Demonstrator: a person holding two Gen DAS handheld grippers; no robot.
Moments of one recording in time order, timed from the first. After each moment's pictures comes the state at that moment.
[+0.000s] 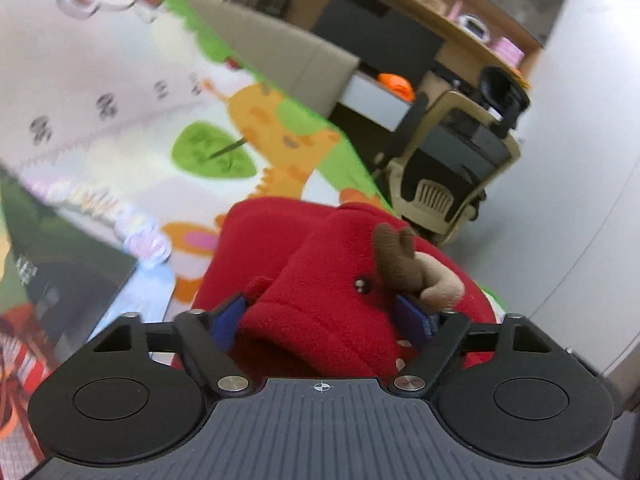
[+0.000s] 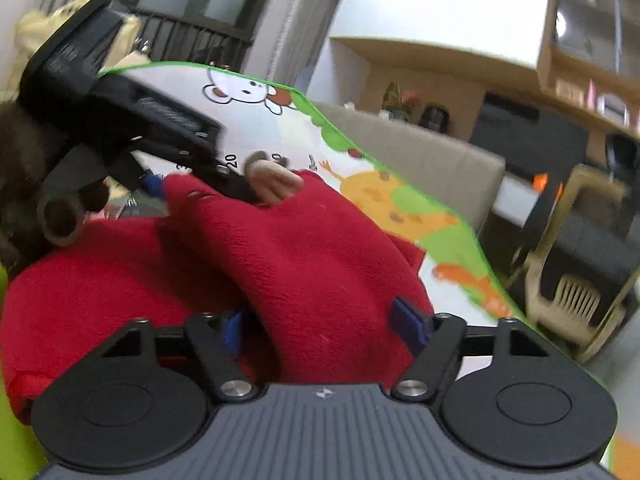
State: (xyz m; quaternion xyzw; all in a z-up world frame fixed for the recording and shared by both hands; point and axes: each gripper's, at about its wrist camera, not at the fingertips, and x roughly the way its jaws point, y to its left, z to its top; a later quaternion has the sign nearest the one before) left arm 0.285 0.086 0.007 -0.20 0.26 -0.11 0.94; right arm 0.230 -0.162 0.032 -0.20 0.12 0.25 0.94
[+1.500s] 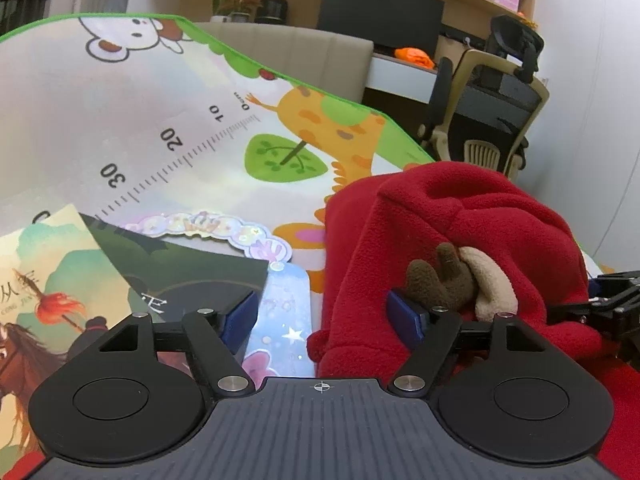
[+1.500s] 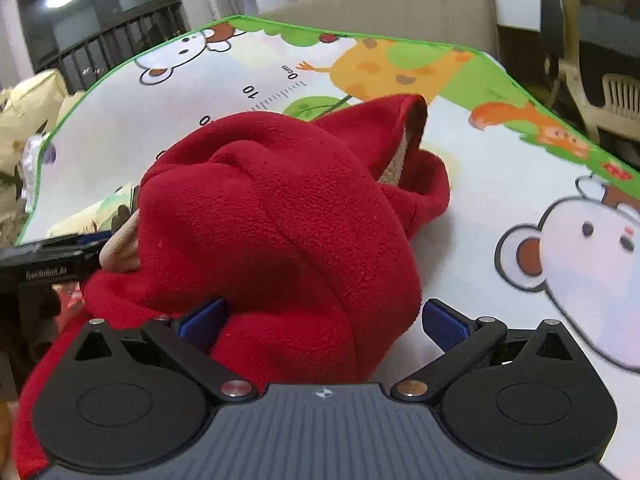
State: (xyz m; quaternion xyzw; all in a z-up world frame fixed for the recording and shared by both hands) left arm 0.258 0.132 -0.007 -0.07 0.28 -0.06 0.96; right arm 0.315 -0.179 0.041 0.01 0.37 0.28 0.89
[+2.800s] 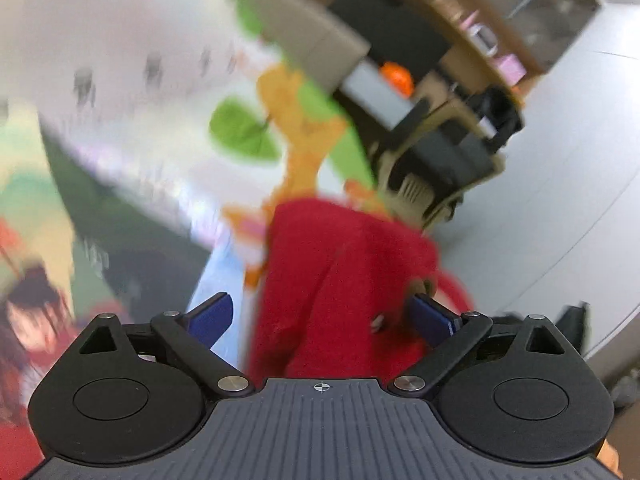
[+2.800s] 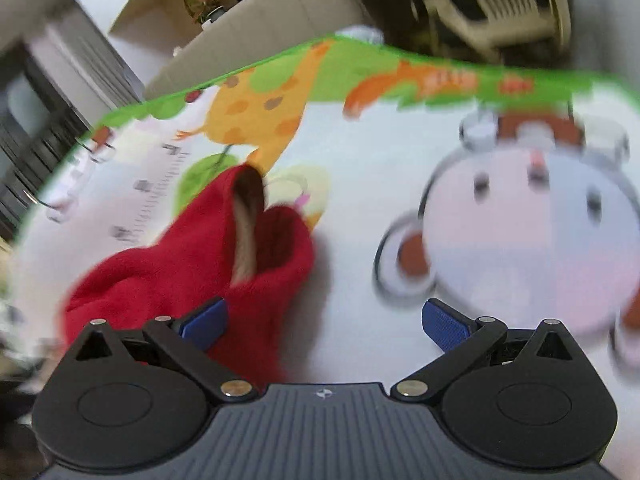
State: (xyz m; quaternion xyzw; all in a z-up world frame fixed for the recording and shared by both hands) left arm 0.283 0.175 -0.012 -0.30 0.32 -0.18 0.88; right arm 0.351 -0.258 0.024 0.23 0.41 0.16 0.87
